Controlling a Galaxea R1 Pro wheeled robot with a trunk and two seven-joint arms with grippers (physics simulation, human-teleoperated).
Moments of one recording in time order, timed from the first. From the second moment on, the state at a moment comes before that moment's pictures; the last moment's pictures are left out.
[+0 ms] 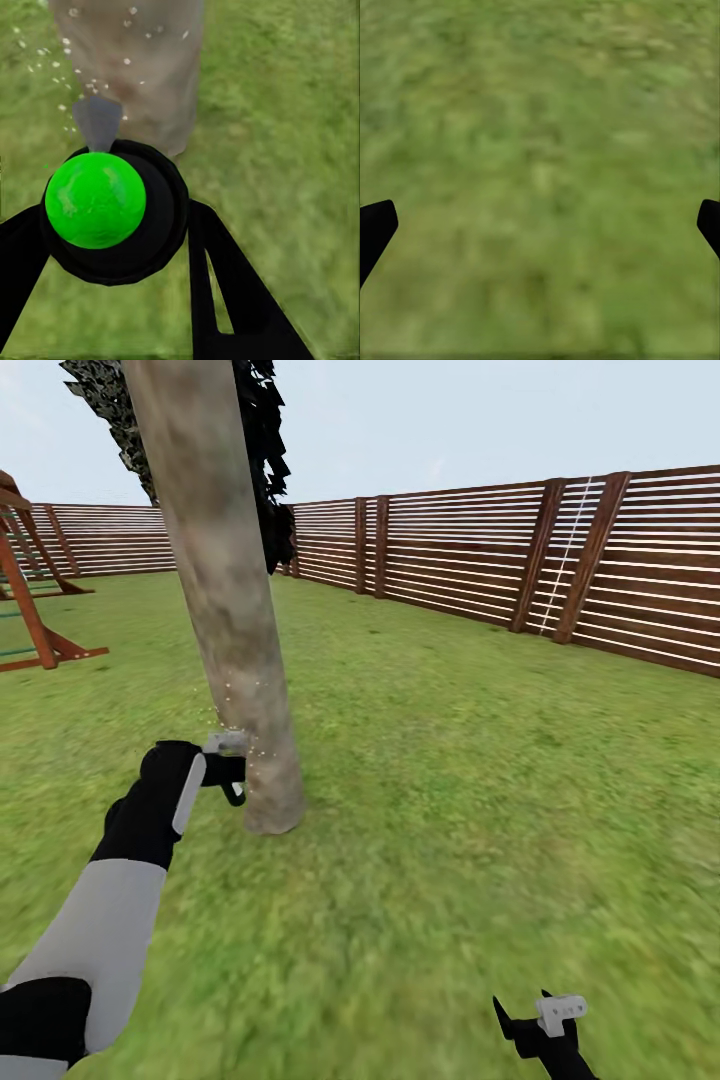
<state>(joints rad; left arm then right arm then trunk) -0.97 0.05 0.03 -1.09 0.03 1.02 -0.02 -0.41 -0.10 -0.66 -0.20 0.58 -0.63 0.27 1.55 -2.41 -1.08</state>
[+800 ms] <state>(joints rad) -0.86 0.06 0.02 -1.00 0.02 1.00 -0.01 -0.41 -0.10 -0.66 -0.20 0.58 -0.63 0.27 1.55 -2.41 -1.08</state>
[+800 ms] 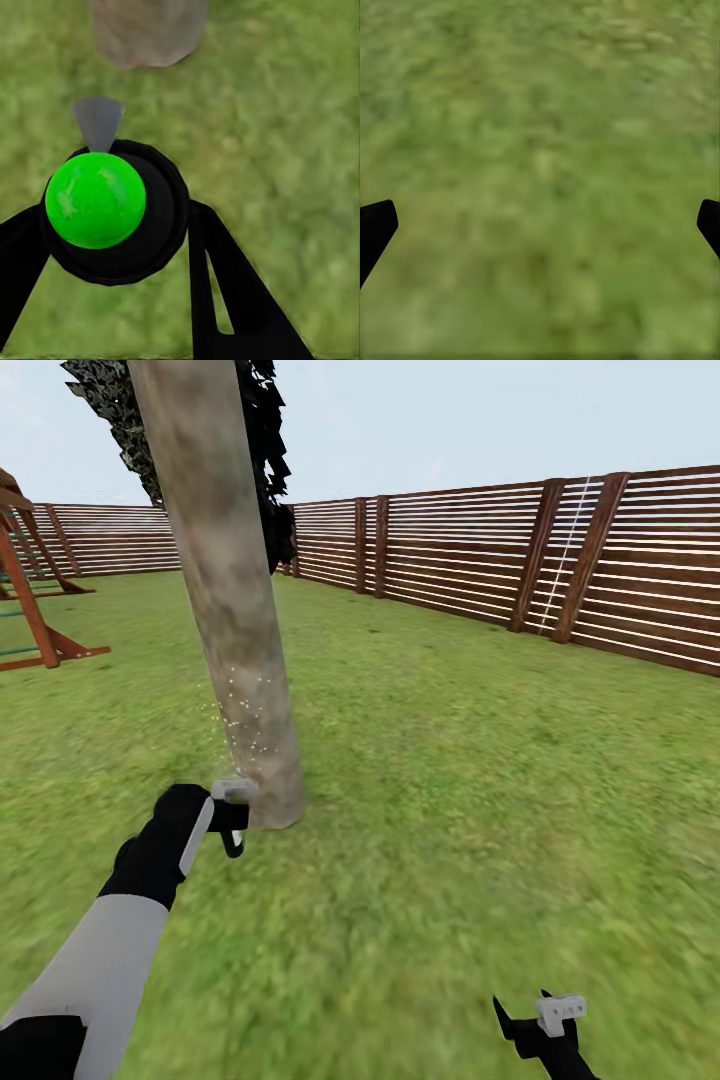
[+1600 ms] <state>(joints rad) -0.76 0.06 0.03 -0.54 0.02 0.49 0.10 -0.41 -0.10 -0.66 -0.20 0.58 -0.63 0.27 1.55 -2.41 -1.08</state>
